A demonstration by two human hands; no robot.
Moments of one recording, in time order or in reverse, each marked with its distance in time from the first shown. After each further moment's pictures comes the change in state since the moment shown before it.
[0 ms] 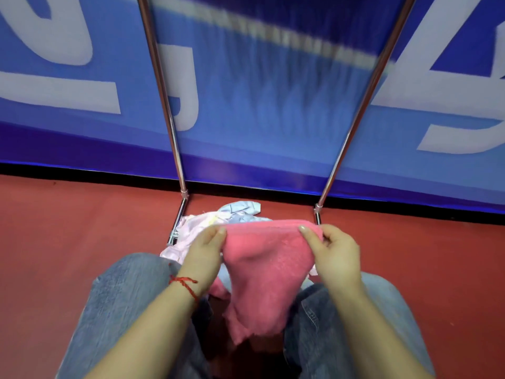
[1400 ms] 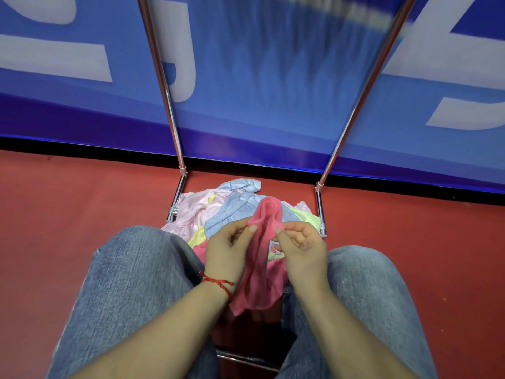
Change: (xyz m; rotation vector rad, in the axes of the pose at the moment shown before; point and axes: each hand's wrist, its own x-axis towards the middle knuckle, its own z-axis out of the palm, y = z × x) left_hand -0.032 -0.027 0.038 -0.078 0.090 0.120; right_hand -0.046 0.010 0.048 0.589 -0.101 0.260
